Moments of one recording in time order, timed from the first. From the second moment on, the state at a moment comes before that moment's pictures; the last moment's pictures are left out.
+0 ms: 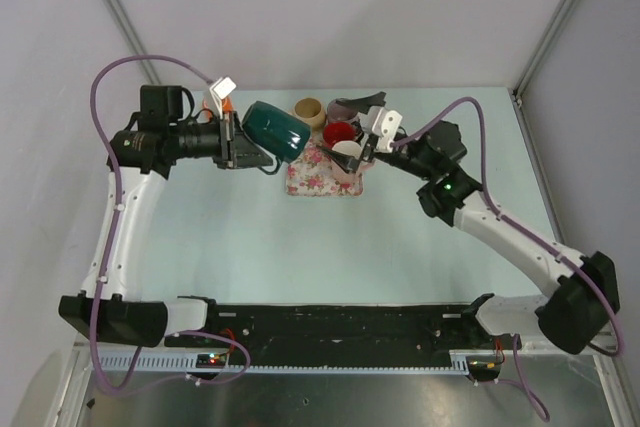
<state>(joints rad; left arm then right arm) -0.09 1.27 1.54 -1.01 0.97 -0.16 0.67 1.30 1.09 0.52 -0.54 -0.34</state>
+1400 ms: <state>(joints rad) -0.19 1.26 1.63 -0.99 0.59 0.05 0.80 1.41 1.13 0.12 -0.04 0.20</state>
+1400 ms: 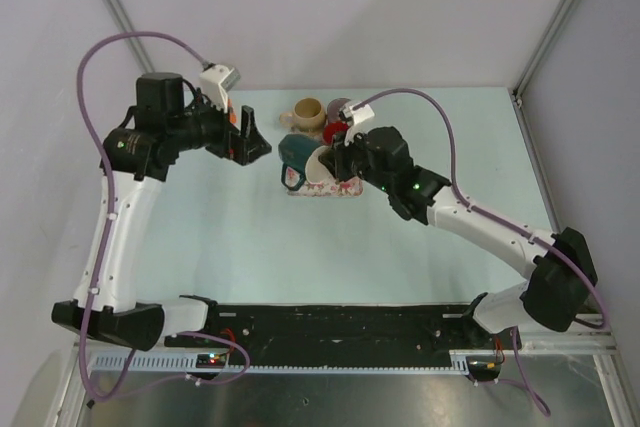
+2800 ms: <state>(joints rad) -0.70 1.44 1.32 -0.37 -0.24 0.37 0.81 1.62 1.38 -0.35 0.19 1.03</state>
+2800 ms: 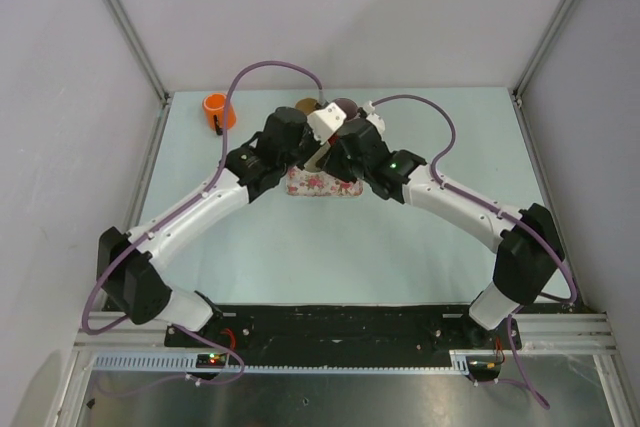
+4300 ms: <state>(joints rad) -0.28 2.16 1.85 -0.44 0.20 0.11 0.48 1.28 1.24 -0.43 0.16 0.78</state>
